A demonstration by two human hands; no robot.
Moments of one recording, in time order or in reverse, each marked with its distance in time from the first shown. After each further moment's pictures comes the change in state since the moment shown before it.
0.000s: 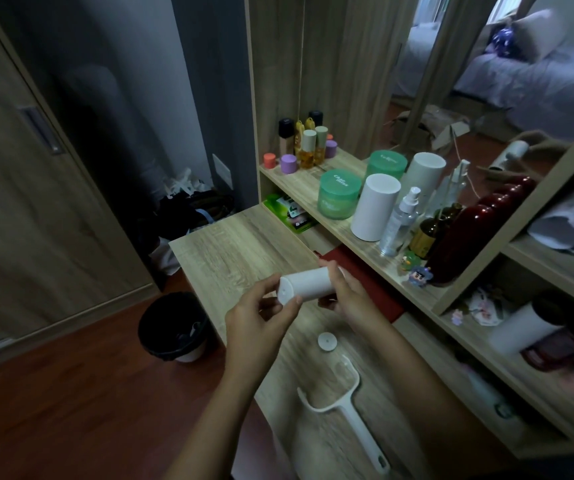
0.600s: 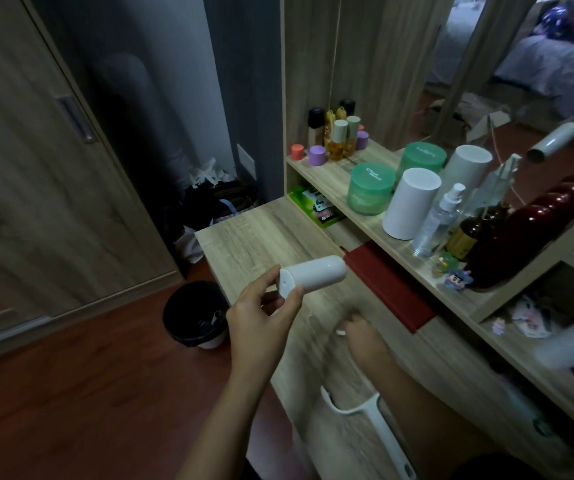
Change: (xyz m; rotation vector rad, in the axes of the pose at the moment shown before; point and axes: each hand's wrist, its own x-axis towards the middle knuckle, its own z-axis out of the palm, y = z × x) left_hand 0.010 -0.005 -0.020 0.041 0.167 -0.051; right_hand 0.037 0.133 0.001 -1.408 -0.101 -0.003
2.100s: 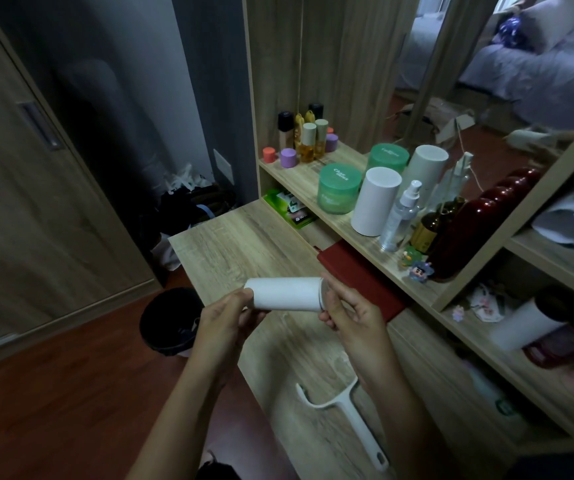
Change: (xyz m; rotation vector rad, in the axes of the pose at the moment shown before) left_hand 0.005 -0.008 0.002 -0.681 -0.201 -0.505; right_hand -0.137 -0.055 -0.158 1.529 0.245 -0.059
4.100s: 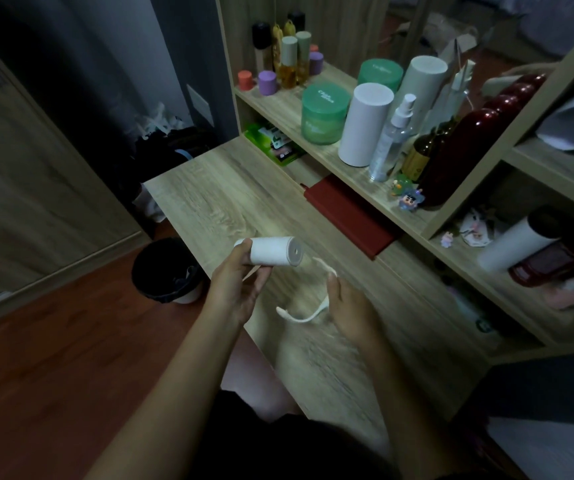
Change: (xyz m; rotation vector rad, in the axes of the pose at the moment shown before) left_hand 0.019 -0.055 0.002 -0.171 0.158 -0.322; right_hand -0.003 0.125 -0.046 -0.908 0.085 0.289
